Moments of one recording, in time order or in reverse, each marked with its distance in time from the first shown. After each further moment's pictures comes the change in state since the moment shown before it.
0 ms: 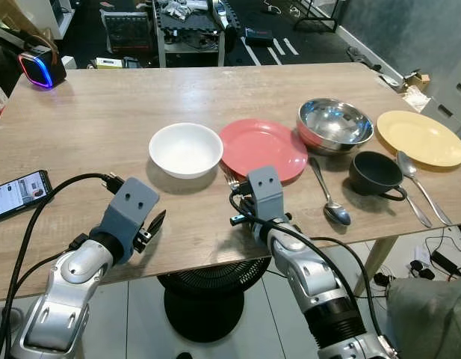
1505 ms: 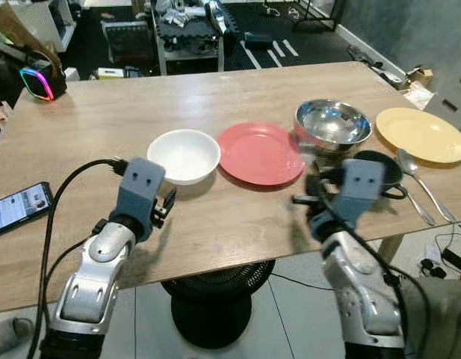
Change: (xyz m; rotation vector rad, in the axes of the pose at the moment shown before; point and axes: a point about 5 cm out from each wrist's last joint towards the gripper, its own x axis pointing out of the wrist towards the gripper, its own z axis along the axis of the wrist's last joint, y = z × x) left arm 0.033 -0.007 0.020 -0.212 -0.110 0.129; right arm -0.066 -0.063 0.041 0.246 -0.432 -0.317
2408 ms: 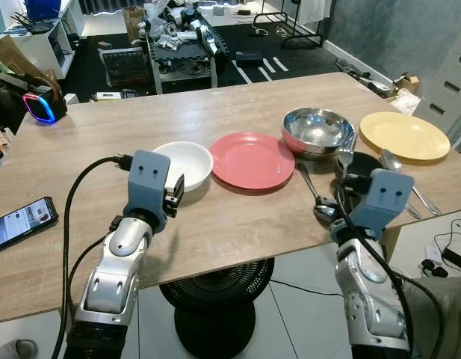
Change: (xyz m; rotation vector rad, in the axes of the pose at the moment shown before) left arm 0.012 -0.015 0.003 -0.088 -0.045 0.061; right arm 0.000 -0.023 -0.012 -0.054 -0.053 -0.130
